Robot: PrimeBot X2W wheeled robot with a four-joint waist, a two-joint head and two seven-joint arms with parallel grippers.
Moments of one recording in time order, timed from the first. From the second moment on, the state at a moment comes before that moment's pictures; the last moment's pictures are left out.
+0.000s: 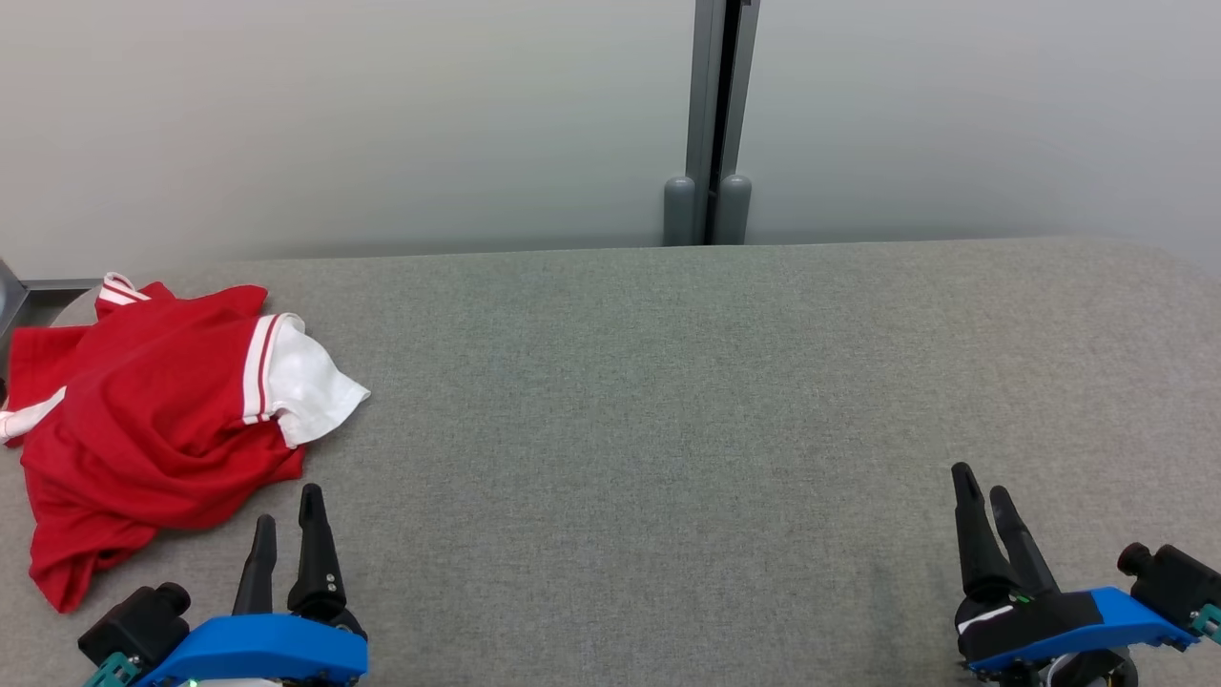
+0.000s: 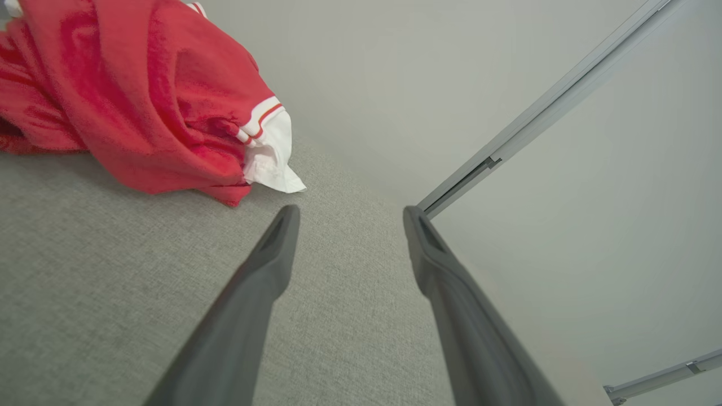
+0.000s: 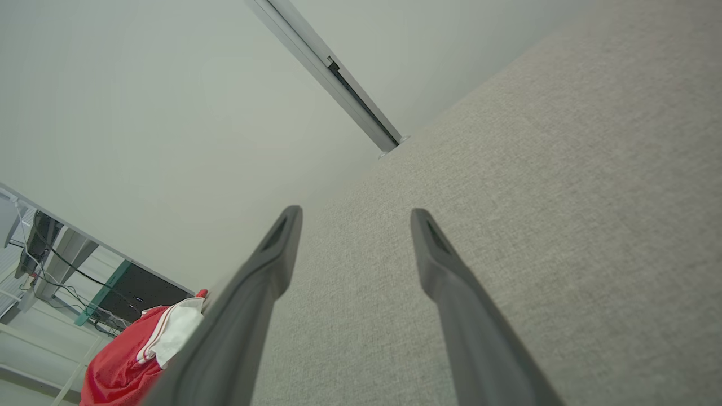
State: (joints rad) left arm 0.00 0.06 -0.01 0.23 -0.78 -0.04 -0.11; right arm -0.05 -0.04 -0.03 0.27 0.77 0.13 -0.10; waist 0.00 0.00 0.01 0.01
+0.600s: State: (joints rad) left arm 0.02 0.08 -0.05 0.23 -0.54 -0.02 -0.15; right arm -0.05 -0.04 -0.02 0.28 0.57 0.13 -0.15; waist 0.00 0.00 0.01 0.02
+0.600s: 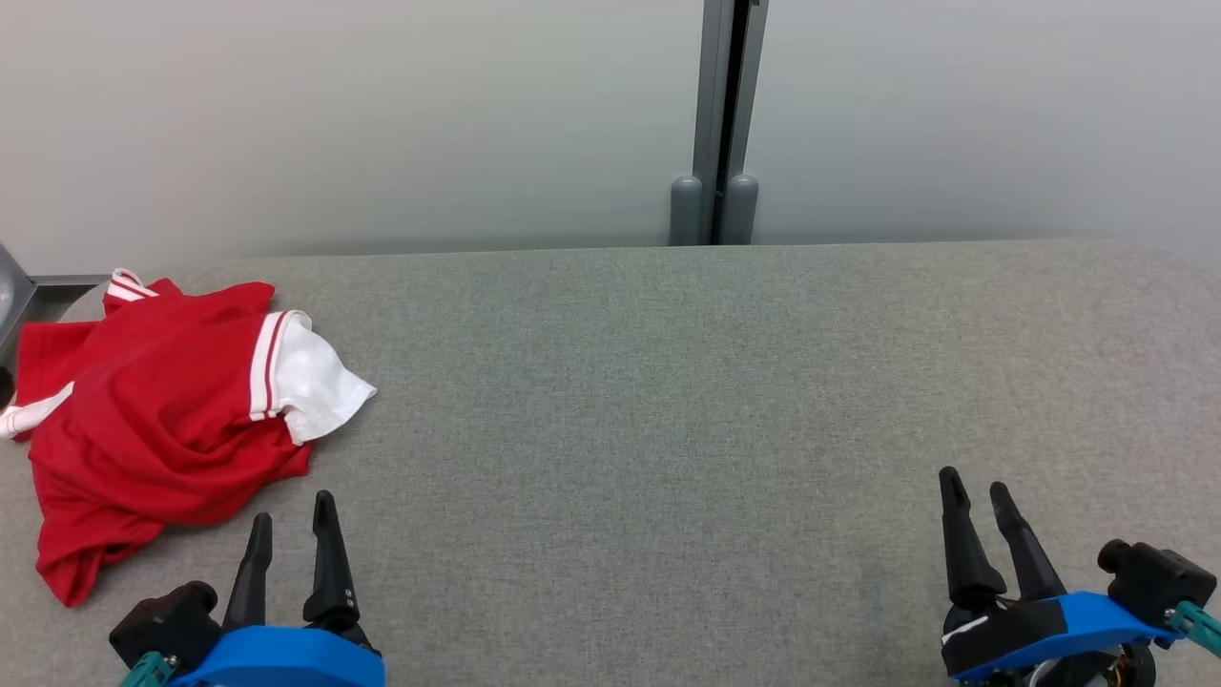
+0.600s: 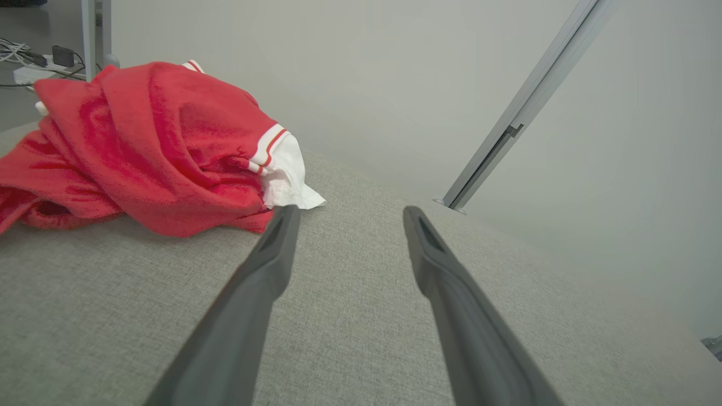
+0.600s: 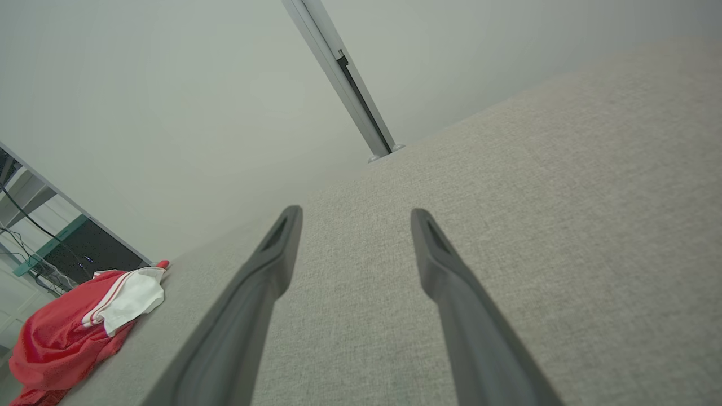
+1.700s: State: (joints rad) left arm 0.02 0.10 -0.09 0.28 -0.28 0.01 -0.23; right arm -0.05 -0.04 0.00 0.31 0.28 0.13 -0.23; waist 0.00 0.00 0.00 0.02
